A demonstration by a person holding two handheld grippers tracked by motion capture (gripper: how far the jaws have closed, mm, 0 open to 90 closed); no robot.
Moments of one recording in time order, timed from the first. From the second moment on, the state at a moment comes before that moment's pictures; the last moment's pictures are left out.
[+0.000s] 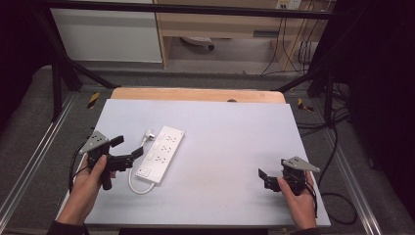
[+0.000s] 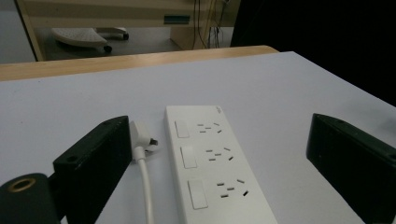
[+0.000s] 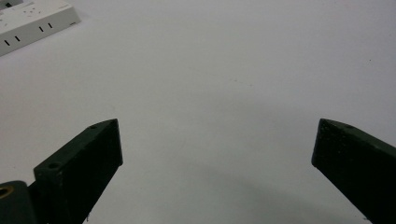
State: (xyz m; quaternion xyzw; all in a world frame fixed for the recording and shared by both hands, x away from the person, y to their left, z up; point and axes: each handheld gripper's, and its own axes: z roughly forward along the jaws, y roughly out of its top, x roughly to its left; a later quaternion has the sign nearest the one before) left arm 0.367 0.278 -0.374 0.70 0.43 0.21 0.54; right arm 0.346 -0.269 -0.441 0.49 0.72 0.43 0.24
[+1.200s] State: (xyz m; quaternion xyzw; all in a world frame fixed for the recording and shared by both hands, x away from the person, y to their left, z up) left arm 0.335 0.327 -0.391 0.70 0.44 0.23 0.52; right arm 0.347 -0.269 -0.442 0.49 0.72 0.43 0.24
